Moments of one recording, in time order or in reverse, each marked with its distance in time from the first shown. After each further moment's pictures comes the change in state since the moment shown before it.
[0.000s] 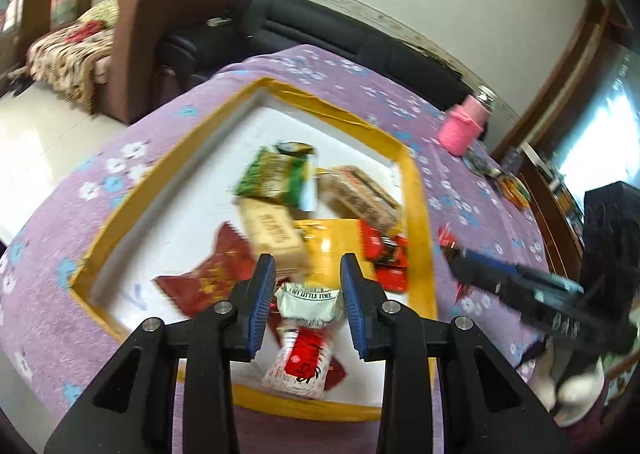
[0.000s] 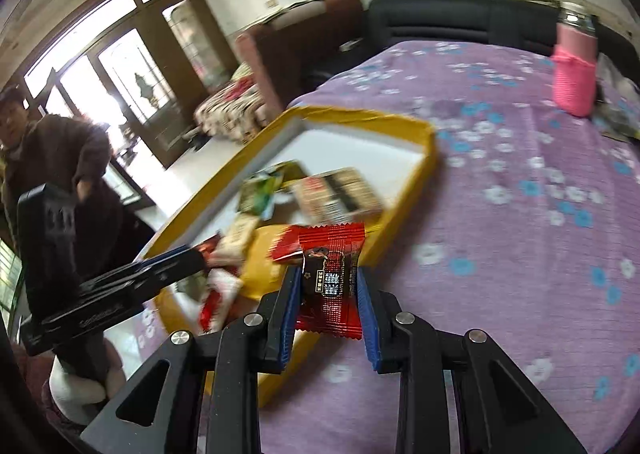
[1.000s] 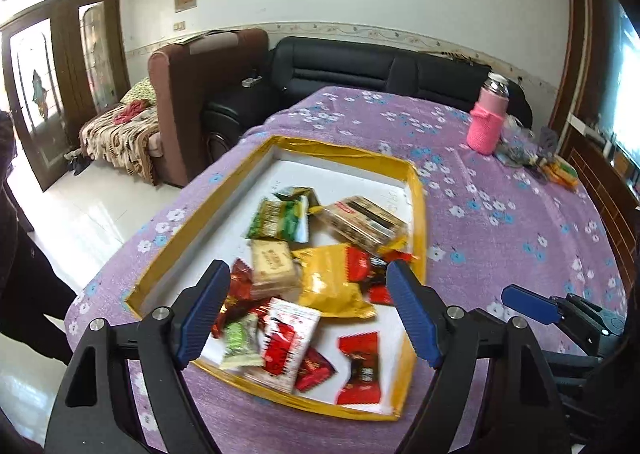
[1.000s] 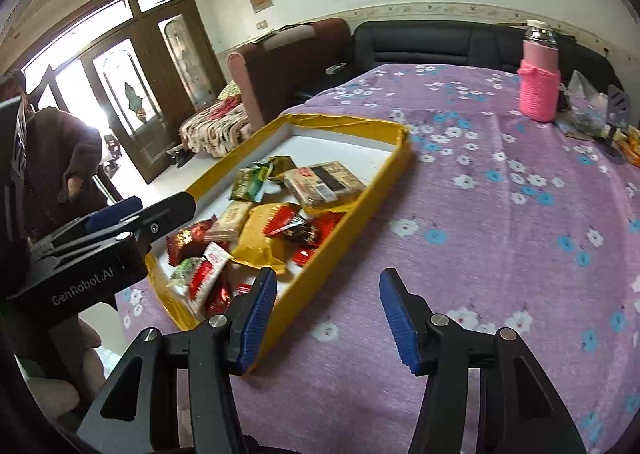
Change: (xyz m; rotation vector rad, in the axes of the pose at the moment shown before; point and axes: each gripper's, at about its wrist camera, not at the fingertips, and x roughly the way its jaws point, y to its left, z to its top) left arm -0.028 -0.091 -0.015 0.211 -0.153 0.300; right arm -0.041 0.000 -0.049 -0.004 -0.120 -0.116
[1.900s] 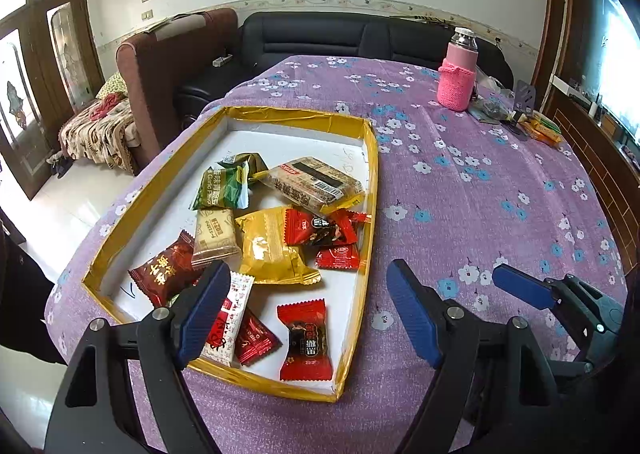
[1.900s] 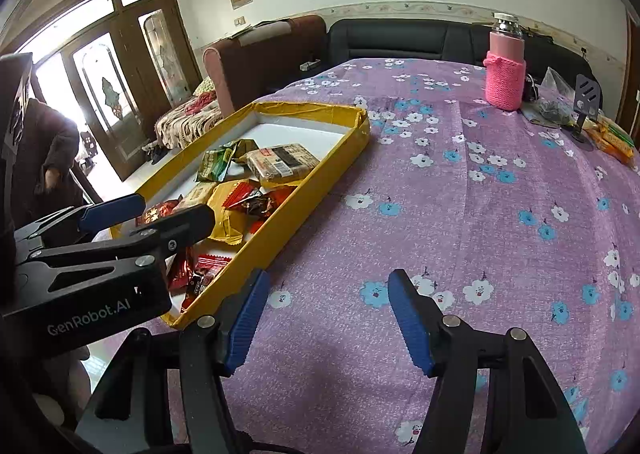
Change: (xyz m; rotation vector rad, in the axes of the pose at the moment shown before) left arm 0.006 -0.041 -0.014 0.077 0.105 -0.041; right arm -0.008 -0.014 -0.023 -0.002 0.011 -0.094
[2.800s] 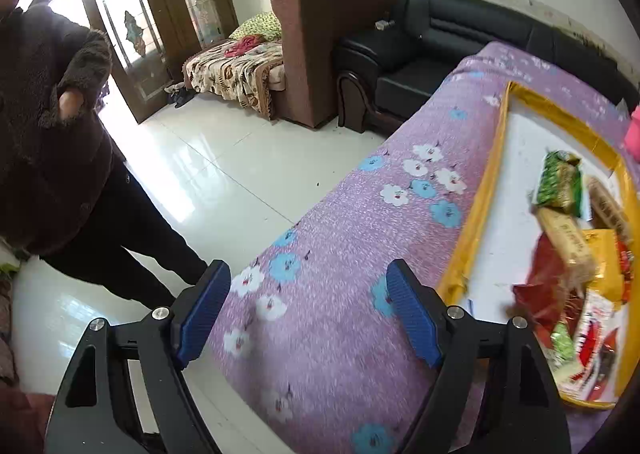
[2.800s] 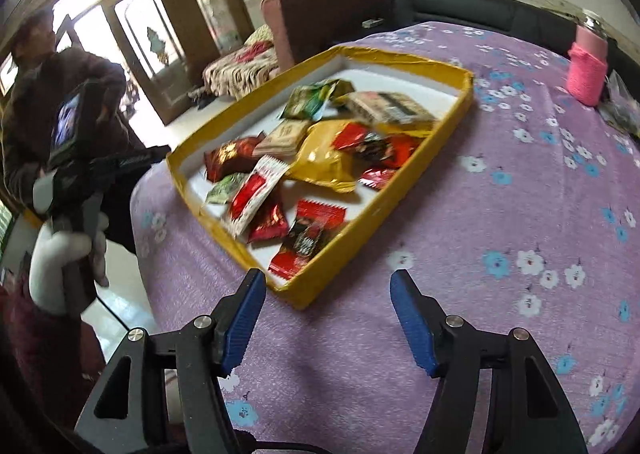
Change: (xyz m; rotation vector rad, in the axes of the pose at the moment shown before) left arm 0.034 0.223 -0.030 -0.248 0.119 0.426; right arm 0.029 0.070 -0.011 -0.148 0.176 0.150
